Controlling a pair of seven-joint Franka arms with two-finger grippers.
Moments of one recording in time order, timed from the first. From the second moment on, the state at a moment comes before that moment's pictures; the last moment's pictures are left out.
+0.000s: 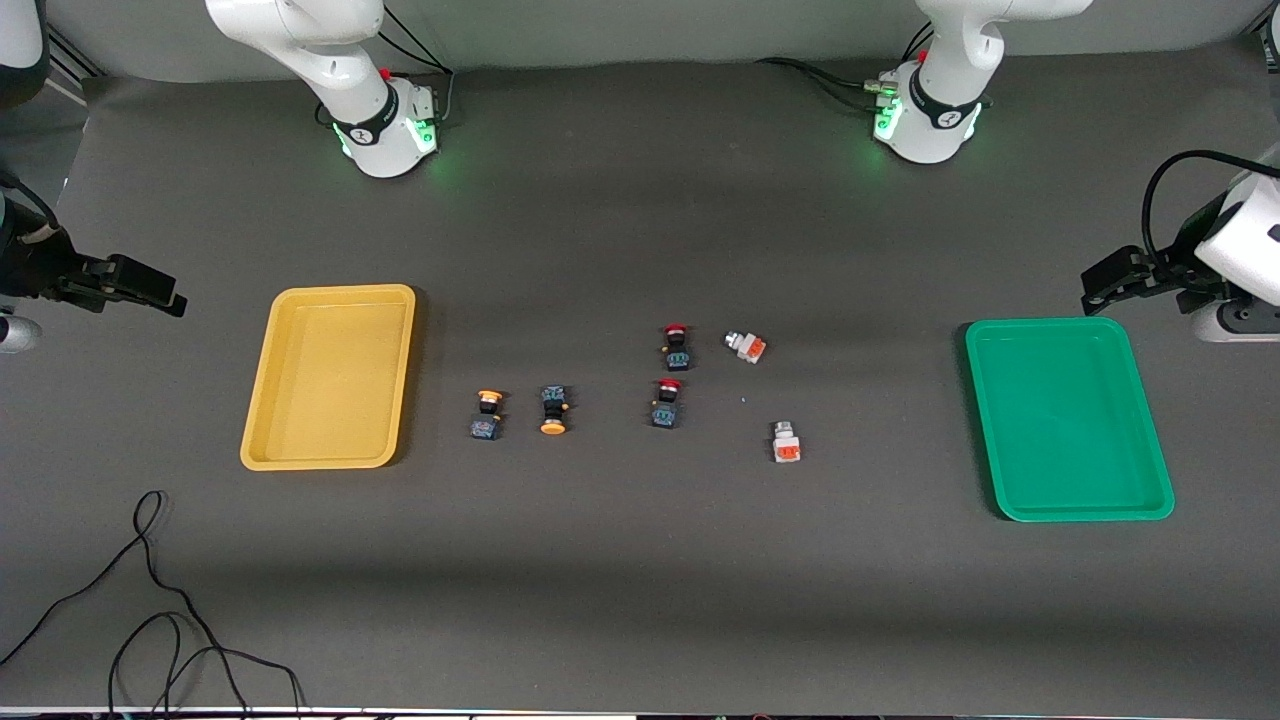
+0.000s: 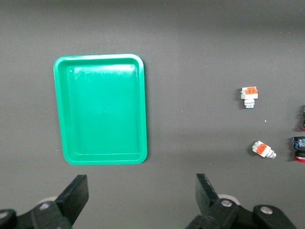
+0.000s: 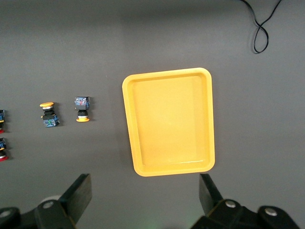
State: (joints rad) left arm -0.08 0.03 0.03 -1.59 0.02 1.62 -0.05; right arm -0.03 0.06 0.01 -1.51 0.02 1.51 0.09
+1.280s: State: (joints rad) left arm -0.11 0.01 -0.05 -1.64 0.01 1.59 -0.35; right arm -0.03 0.06 0.02 -1.52 0.02 1.48 0.09
